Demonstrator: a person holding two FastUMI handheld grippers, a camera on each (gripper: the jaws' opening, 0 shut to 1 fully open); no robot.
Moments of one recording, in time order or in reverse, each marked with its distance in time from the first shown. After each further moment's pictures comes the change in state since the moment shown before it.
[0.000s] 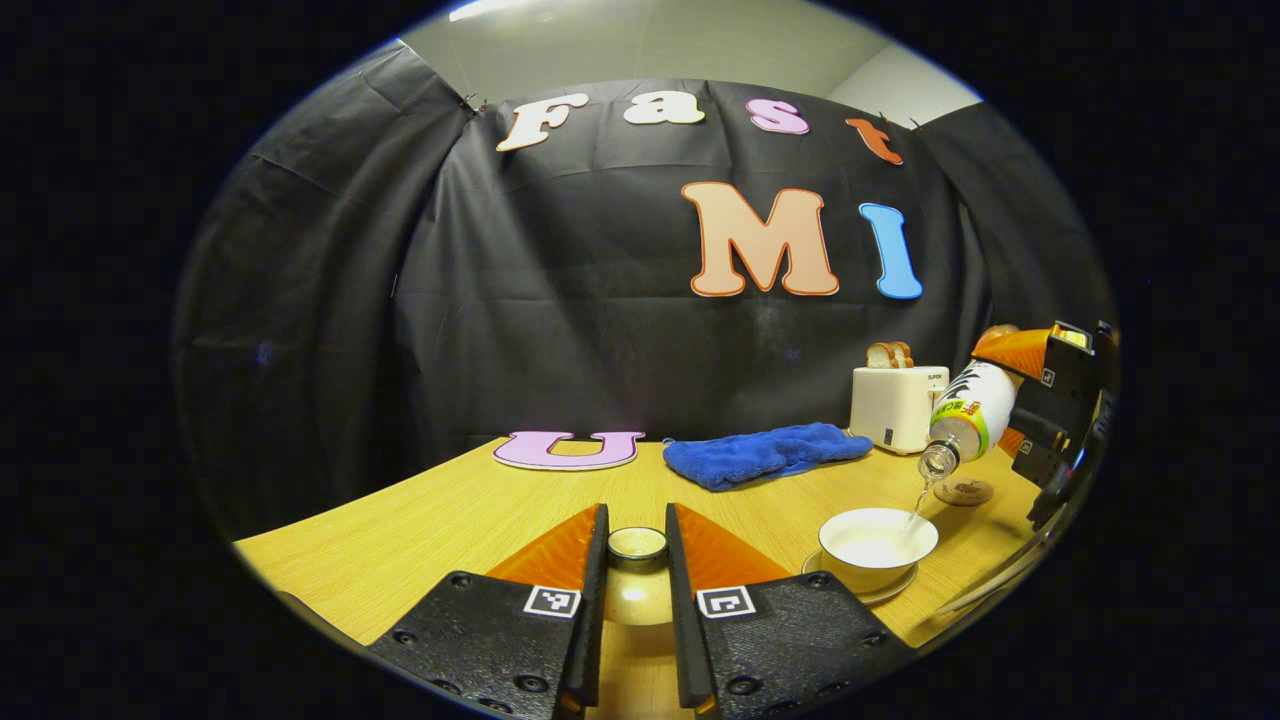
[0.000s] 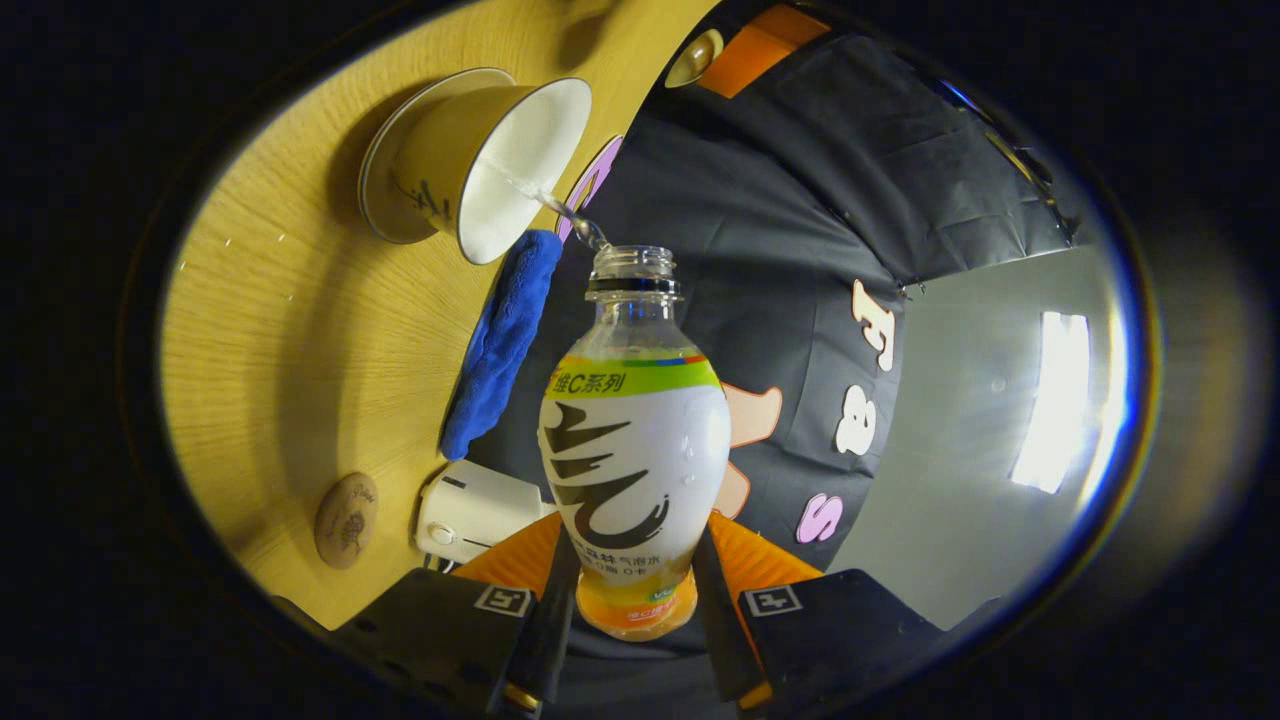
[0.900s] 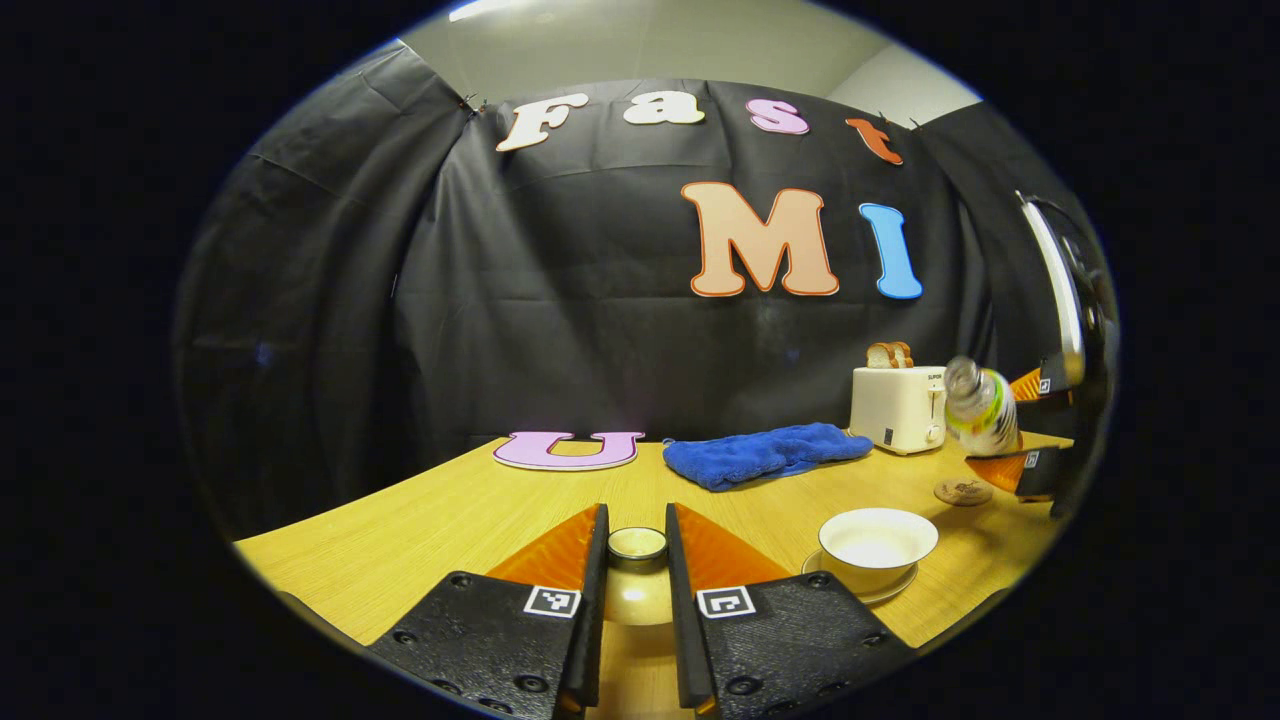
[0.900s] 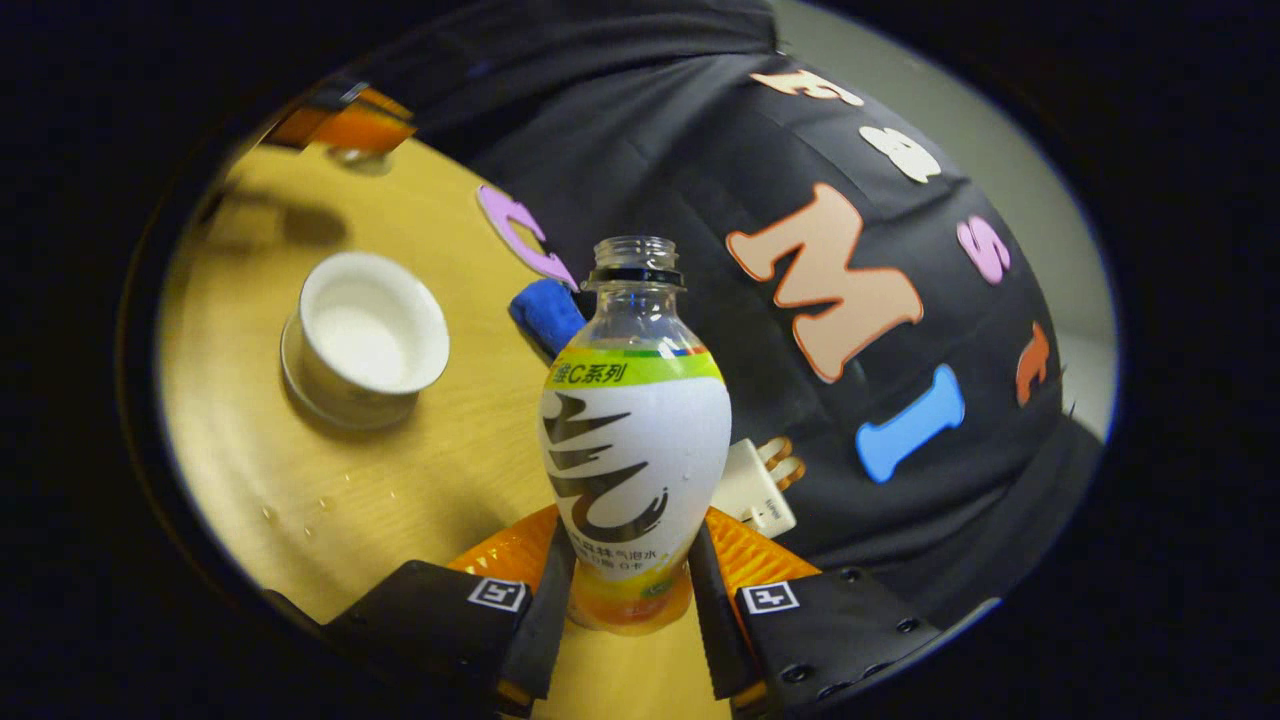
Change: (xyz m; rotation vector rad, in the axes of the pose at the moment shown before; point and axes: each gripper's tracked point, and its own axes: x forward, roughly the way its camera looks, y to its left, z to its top) left arm 0.000 0.000 0.000 0.000 -0.001 0.000; right arm -0.021 0.072 0.008 1.176 0.248 0.481
